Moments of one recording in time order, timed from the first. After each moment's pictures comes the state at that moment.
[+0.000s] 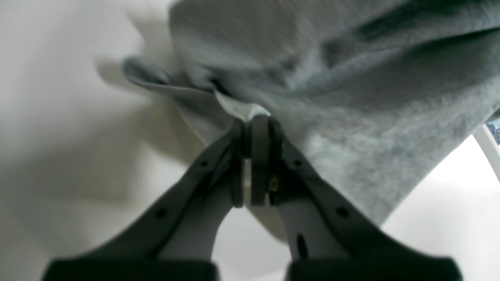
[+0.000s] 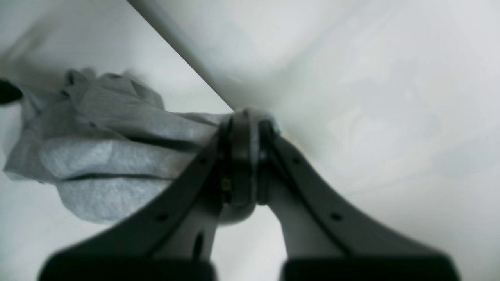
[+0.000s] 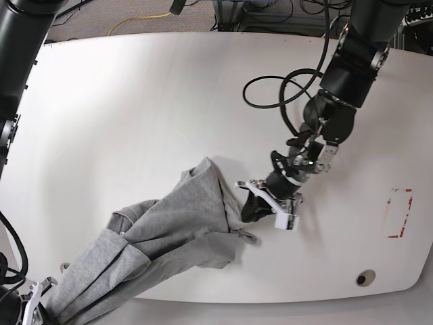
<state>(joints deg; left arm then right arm) -23.0 -16.4 28.6 68.5 -46.5 -8.9 11.2 66.0 40.3 -10.3 83.5 51.5 41.1 -75.0</state>
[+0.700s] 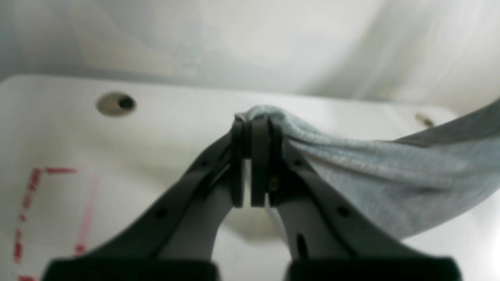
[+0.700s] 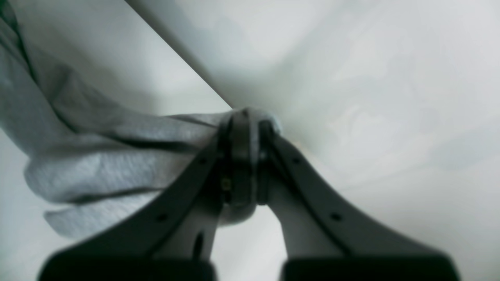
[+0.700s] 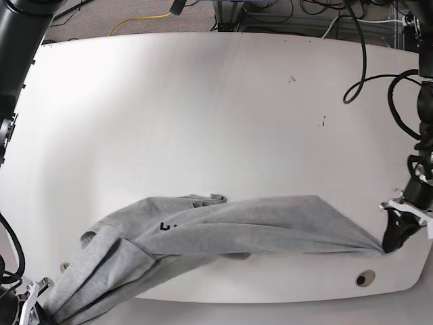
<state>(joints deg) -13.0 -44.9 2.3 85.3 -61.1 -14.4 12.9 66.0 40.8 -10.2 81.9 51.6 41.1 -74.9</state>
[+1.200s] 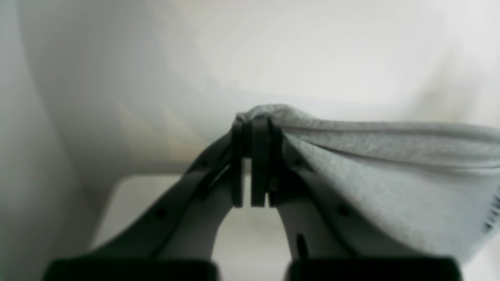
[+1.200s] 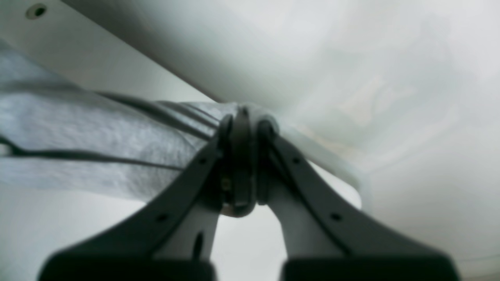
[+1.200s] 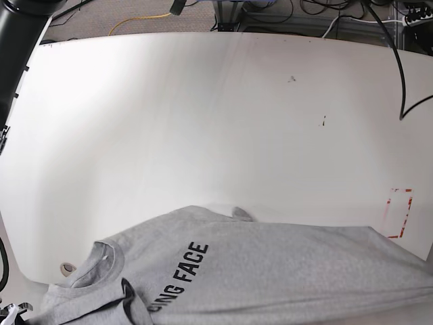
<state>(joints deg) -19.8 -61.7 -8.0 82.7 -71.7 -17.1 14.6 73.1 40.9 -10.2 61.3 49.4 41.1 -67.9</state>
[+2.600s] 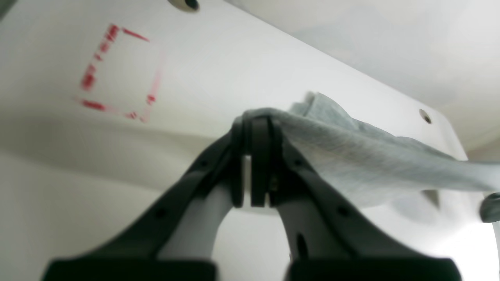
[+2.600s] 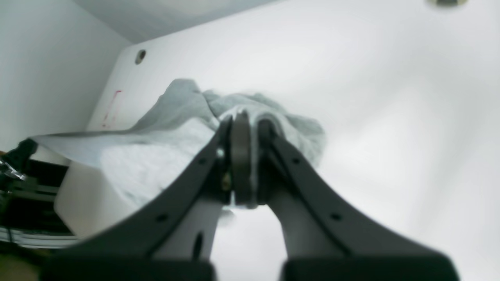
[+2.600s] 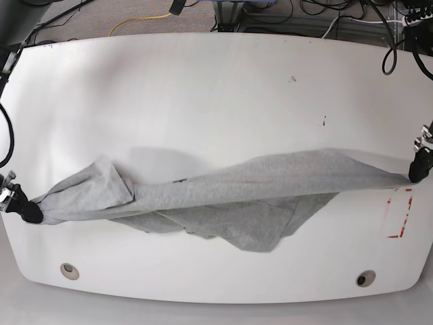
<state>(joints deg) 16.7 -48.5 -16.1 82.7 -78.4 -22.1 17.4 26.3 47.9 11.7 50.7 85.3 40.7 -67.1</state>
